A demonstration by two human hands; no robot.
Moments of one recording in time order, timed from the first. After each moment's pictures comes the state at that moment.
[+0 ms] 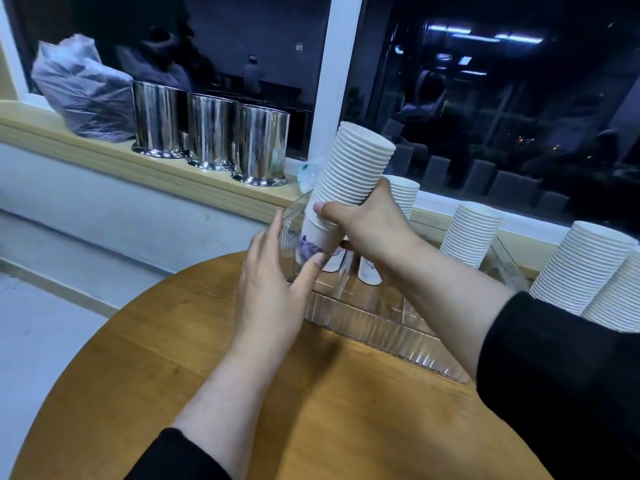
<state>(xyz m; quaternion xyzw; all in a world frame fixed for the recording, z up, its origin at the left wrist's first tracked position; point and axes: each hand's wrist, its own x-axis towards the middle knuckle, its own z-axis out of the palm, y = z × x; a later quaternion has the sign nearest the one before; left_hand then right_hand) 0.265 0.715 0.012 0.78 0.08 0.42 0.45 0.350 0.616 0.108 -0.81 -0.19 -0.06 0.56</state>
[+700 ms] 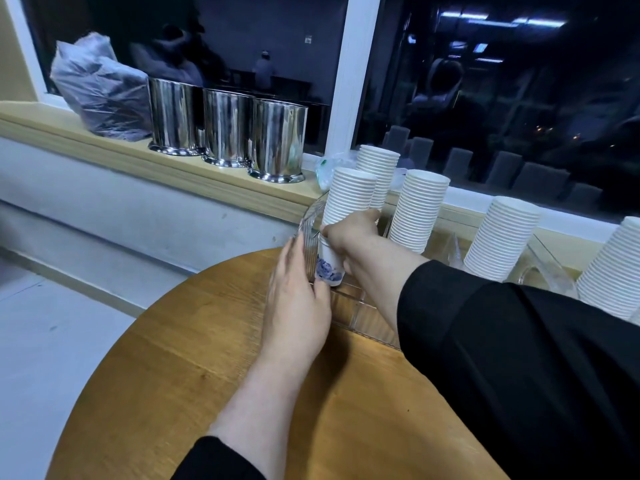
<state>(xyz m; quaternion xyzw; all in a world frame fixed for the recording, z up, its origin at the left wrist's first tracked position) 0.280 0.724 -0.010 0.83 0.12 0.34 0.43 0.414 0.694 0.057 -0.82 0.07 0.02 0.57</state>
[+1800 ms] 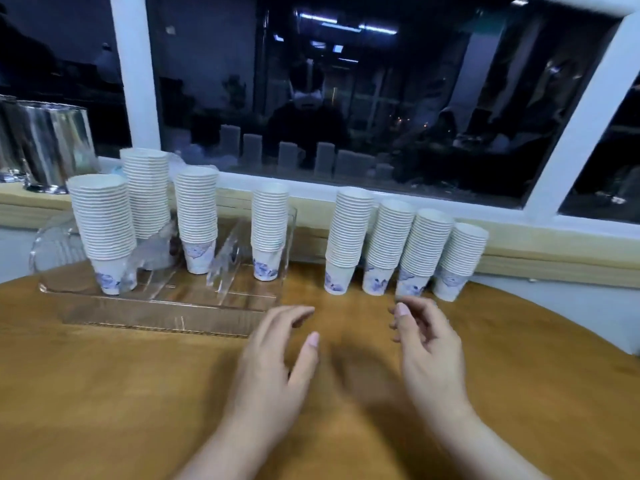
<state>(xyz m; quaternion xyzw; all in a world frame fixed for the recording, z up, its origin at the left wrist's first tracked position) 0.219 0.466 -0.017 0.79 -0.19 0.32 0.49 0.215 0.270 0.021 -0.76 -0.01 -0.30 0.57</state>
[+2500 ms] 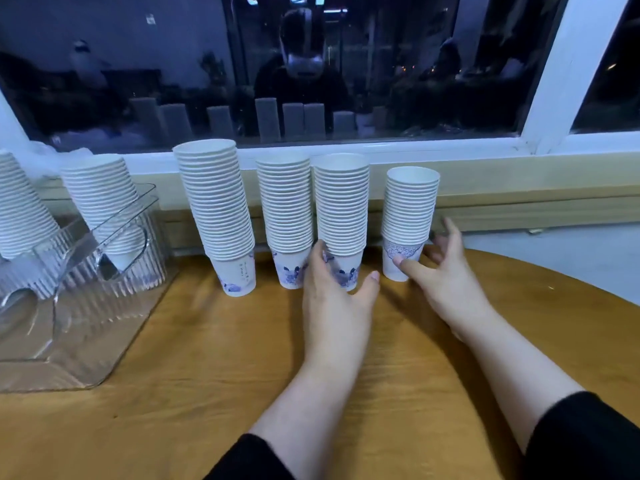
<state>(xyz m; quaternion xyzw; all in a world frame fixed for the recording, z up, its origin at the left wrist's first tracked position) 0.367 0.193 -0.042 0.76 -0.04 0.22 0.60 0.388 0.033 -0.026 -0.80 0.03 -0.20 0.57</state>
